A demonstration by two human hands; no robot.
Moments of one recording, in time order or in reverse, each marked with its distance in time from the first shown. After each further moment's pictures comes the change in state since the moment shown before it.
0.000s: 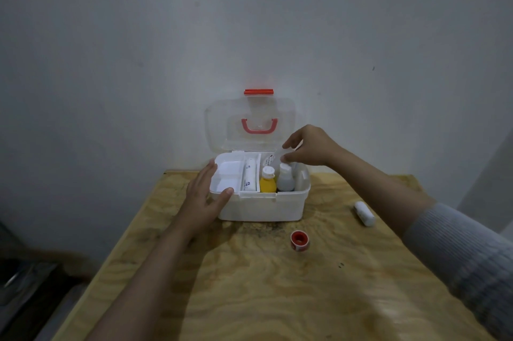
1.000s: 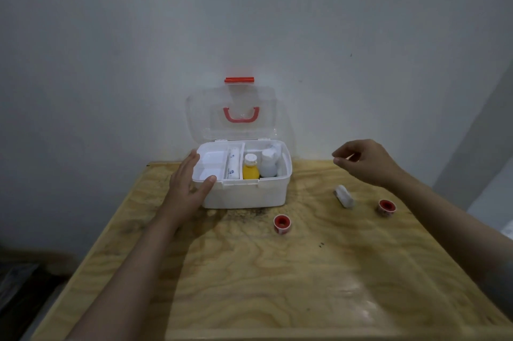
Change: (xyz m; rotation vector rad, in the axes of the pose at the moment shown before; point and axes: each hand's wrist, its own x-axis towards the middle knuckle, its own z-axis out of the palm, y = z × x) left_hand -0.002 0.002 0.002 -0.041 0.032 0.000; right_hand -0.100 0.097 -0.035 0.073 0.188 0.118
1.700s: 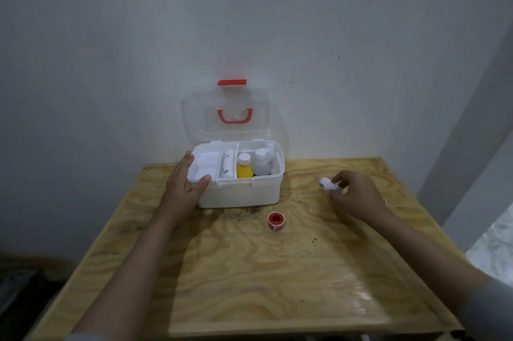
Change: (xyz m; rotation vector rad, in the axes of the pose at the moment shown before) left_hand 0.002 -0.001 0.003 -0.030 0.037 -0.010; right_hand -0.048 0.025 0.046 -0.071 0.132 0.140
